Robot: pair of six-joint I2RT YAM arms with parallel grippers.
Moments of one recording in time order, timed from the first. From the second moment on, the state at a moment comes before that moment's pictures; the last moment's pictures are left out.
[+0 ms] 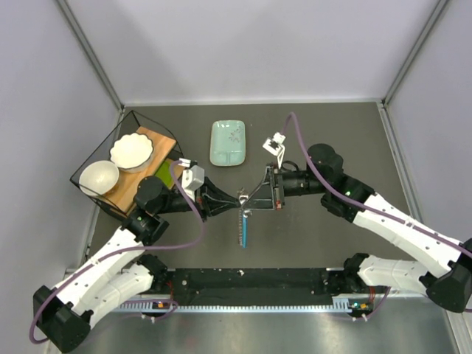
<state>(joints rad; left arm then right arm) -0.60 0.77 0.61 0.34 0.91 -0.26 0.83 1.07 1.00 -0.09 -0.75 0.72</state>
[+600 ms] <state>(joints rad) -0.59 0.79 0.55 0.48 0.83 -0.36 0.83 1.22 1.13 -0.06 -0.80 0.86</state>
